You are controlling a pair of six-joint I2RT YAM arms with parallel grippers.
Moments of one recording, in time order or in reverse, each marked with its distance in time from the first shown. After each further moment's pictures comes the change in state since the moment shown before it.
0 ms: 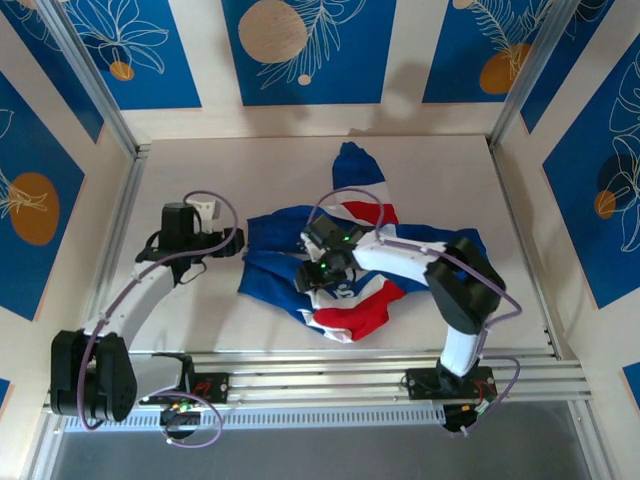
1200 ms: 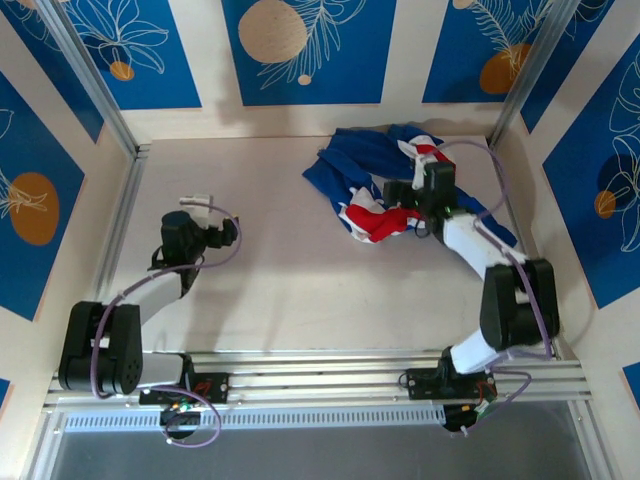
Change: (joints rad) left arm 0.063 0.113 -0.198 0.682 -0.189 0.176; right arm -0.647 -0.181 -0.084 0.458 0.221 -0.296
